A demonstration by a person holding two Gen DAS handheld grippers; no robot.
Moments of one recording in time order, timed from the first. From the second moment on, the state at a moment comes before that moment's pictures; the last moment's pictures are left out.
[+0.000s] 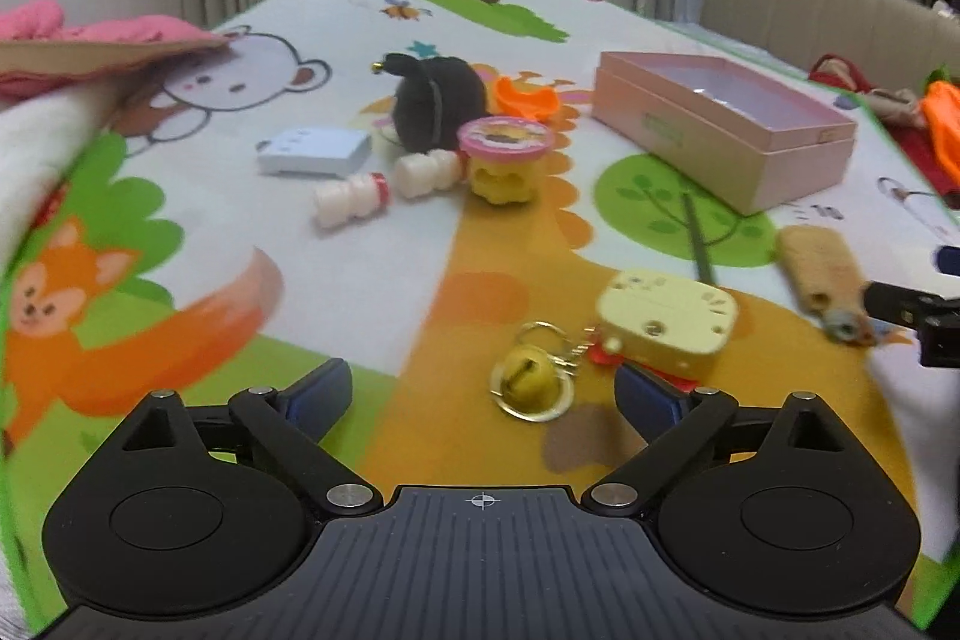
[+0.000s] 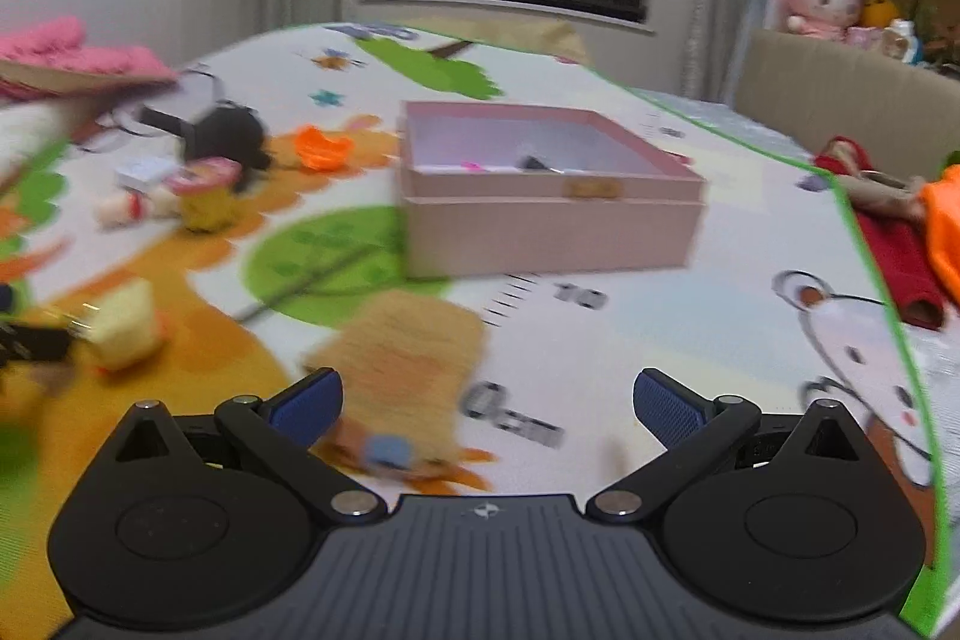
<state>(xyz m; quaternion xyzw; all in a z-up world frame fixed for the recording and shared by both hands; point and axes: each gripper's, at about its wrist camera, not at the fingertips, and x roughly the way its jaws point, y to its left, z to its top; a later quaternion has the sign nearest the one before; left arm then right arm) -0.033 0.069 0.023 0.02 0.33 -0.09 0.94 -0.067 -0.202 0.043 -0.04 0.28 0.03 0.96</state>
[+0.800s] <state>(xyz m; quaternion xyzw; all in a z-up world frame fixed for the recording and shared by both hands) -0.007 0.006 0.017 0.07 0.31 -0.19 0.93 -0.073 -0.176 0.033 -0.05 0.34 0.10 0.93</state>
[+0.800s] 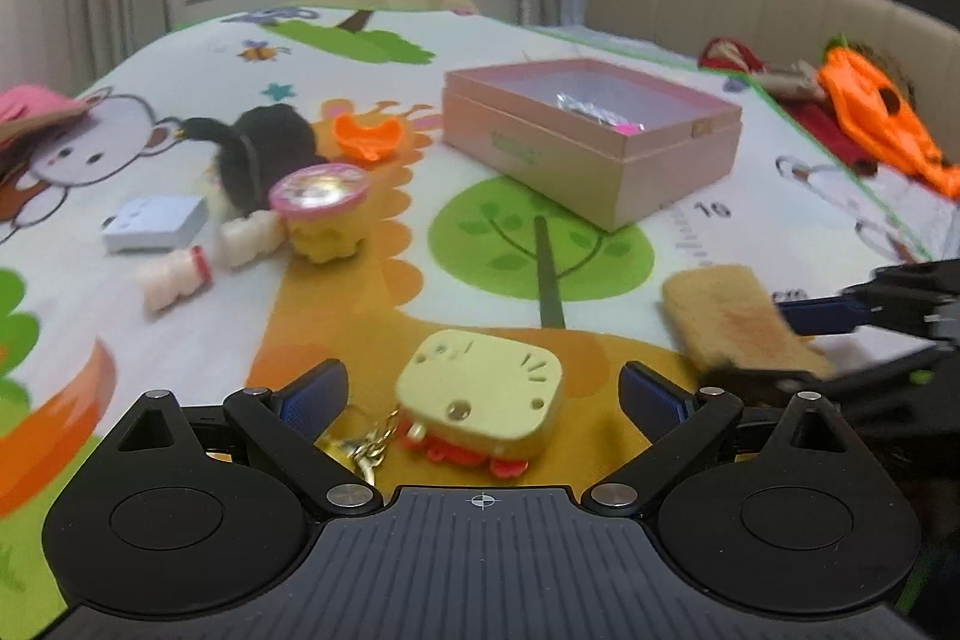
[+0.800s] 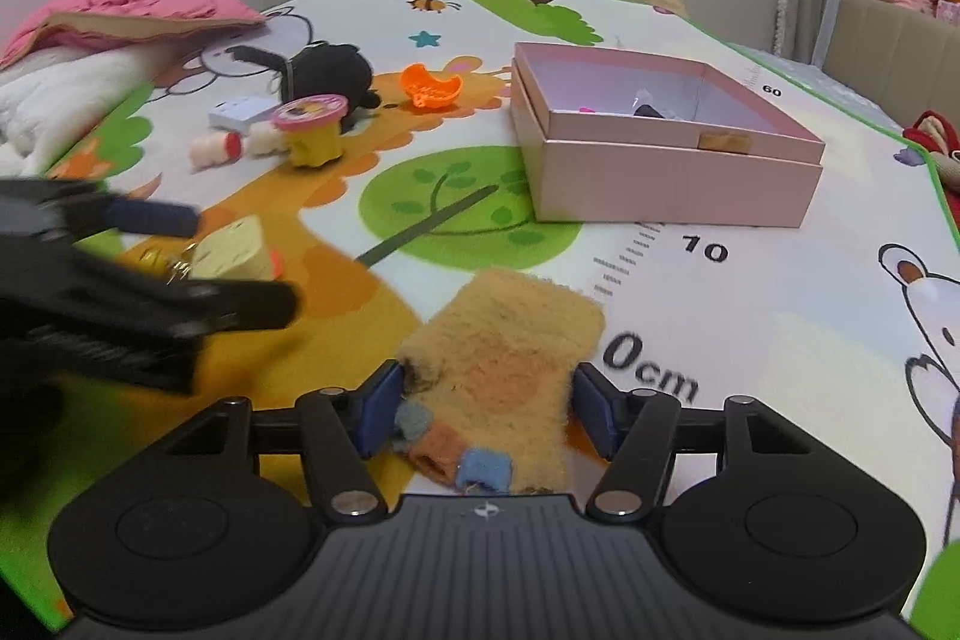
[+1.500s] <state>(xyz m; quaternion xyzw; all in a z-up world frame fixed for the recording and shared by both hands) -0.017 -0.008 0.027 0.08 0.32 -0.20 0.92 -0.086 -0.190 0.049 -0.01 0.33 0.11 0.94</state>
